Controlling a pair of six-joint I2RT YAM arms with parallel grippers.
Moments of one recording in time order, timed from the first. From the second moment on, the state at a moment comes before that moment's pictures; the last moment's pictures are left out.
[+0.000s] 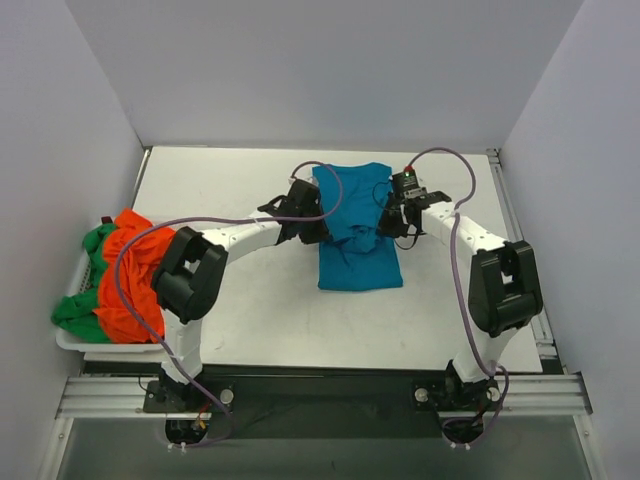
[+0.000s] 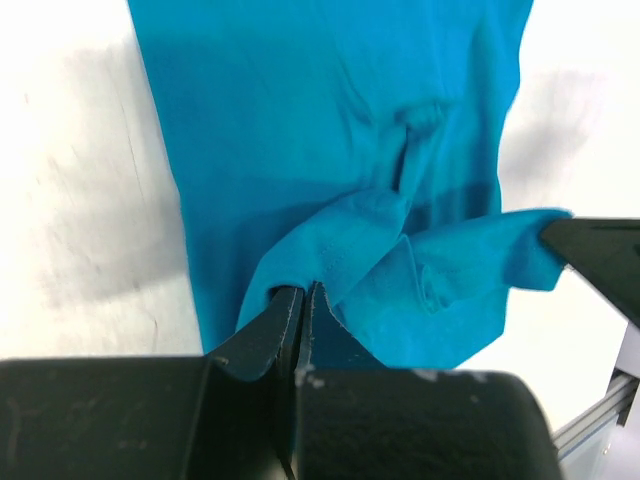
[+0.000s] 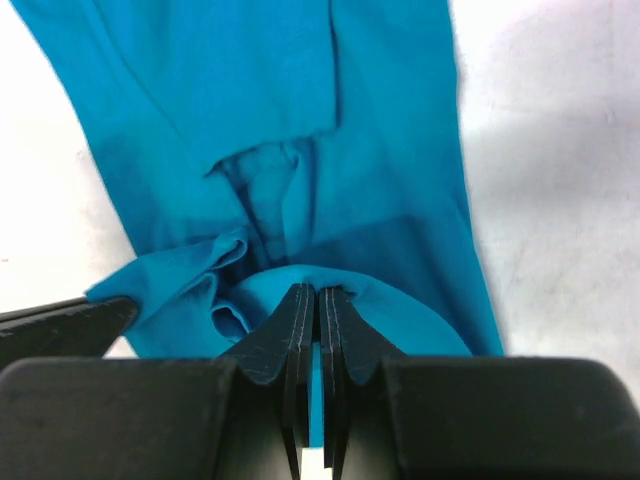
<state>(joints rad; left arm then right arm) -0.64 1.96 1.38 -0.22 0.07 -0.80 0.32 1.73 1.23 -0.49 0.02 0.64</state>
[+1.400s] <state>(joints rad) -0.48 2.13 1.54 -0.21 0.23 -0.71 0.09 1.92 1.35 -0.42 -0.18 0.69</state>
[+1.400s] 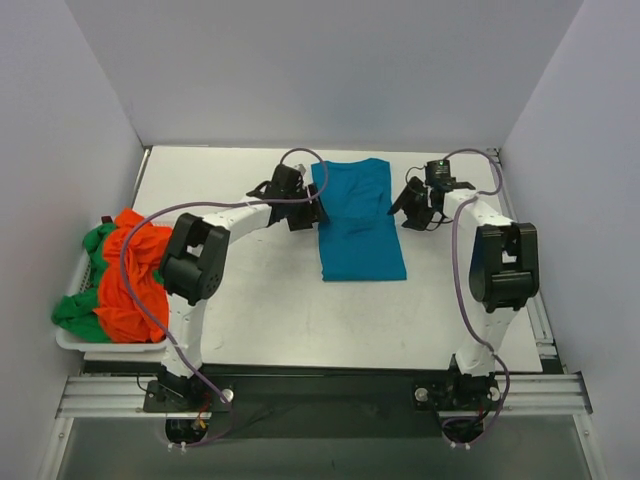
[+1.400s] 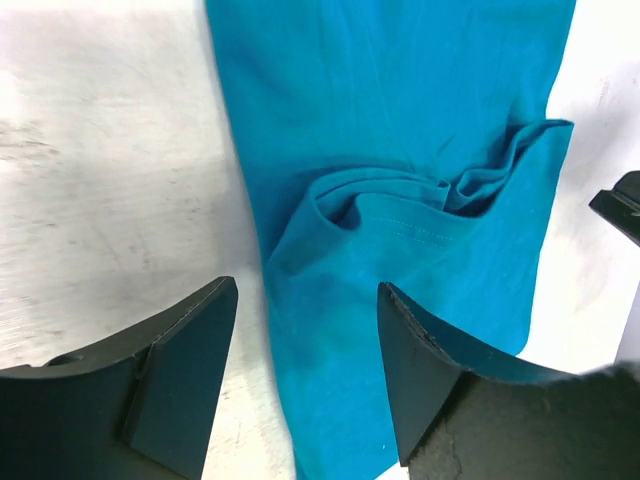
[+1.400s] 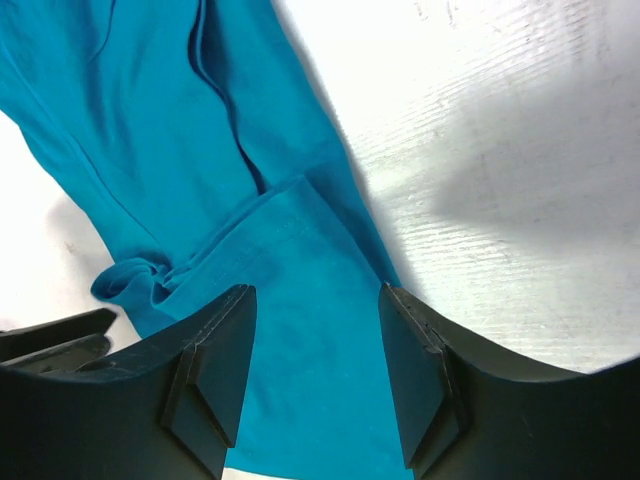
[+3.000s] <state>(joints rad) -0.40 2.17 1.66 -0.18 0.38 -0.71 0.13 1.93 1.41 -0.49 -0.11 0.58</state>
